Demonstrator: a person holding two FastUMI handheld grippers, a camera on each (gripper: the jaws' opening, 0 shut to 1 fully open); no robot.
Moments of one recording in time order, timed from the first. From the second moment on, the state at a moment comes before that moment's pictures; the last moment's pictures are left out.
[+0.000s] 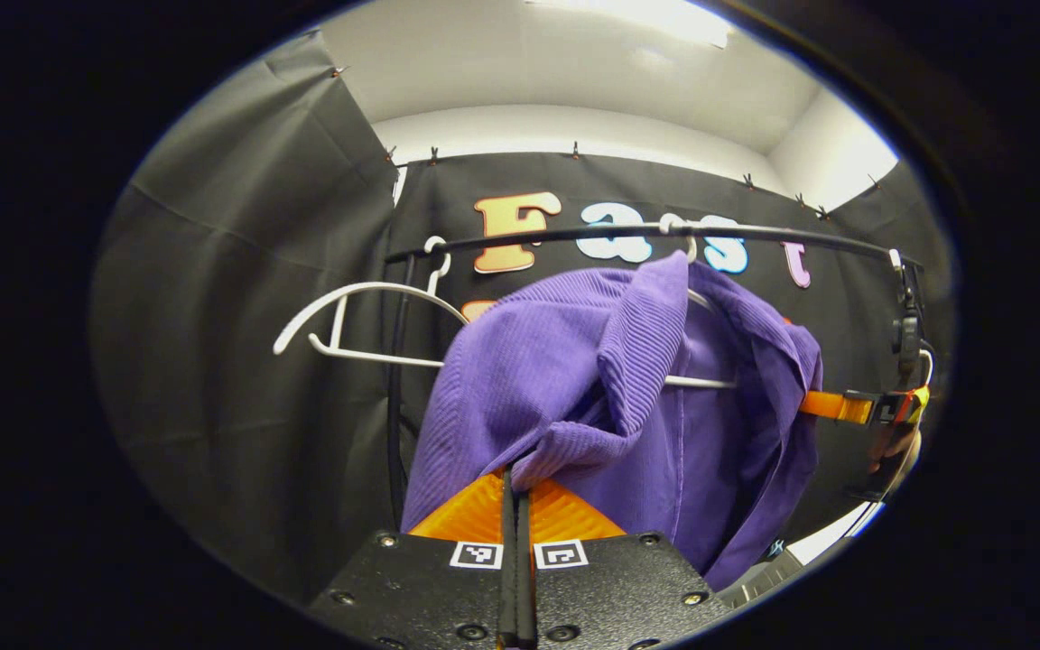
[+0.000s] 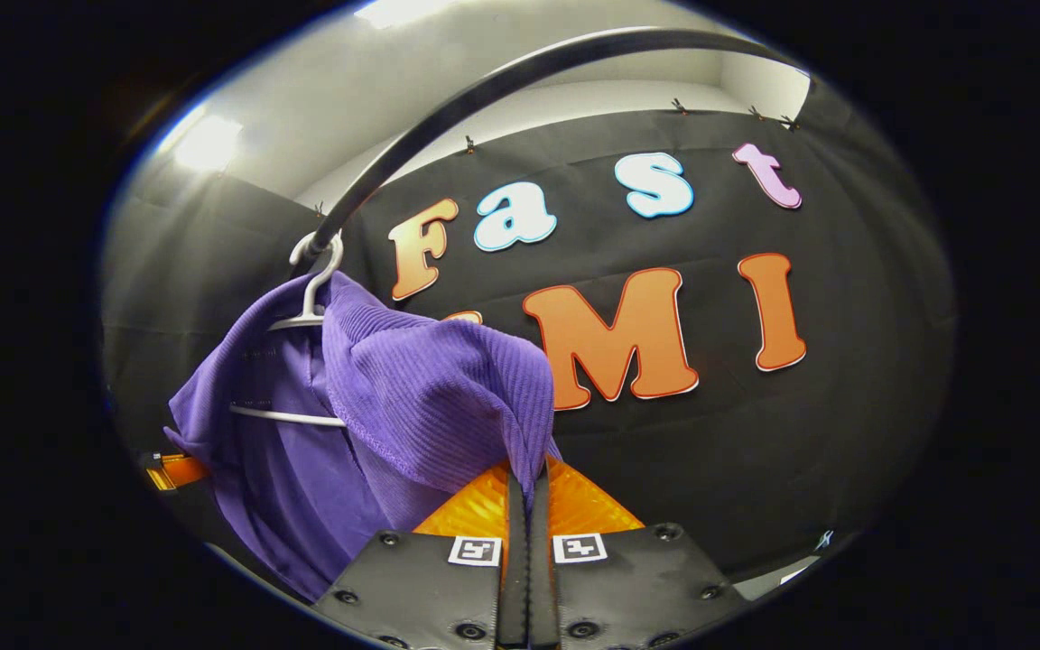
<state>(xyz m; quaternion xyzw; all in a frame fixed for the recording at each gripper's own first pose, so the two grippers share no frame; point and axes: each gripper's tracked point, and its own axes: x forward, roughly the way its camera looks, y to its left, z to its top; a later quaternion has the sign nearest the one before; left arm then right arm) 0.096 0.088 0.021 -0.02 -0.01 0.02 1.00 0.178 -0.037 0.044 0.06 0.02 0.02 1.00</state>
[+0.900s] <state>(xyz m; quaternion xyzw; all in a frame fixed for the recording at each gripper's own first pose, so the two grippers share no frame) 0.108 0.195 0.176 0.08 -0.11 0.14 0.98 0.265 -0.084 0.046 0.18 0.10 0.02 0.98</state>
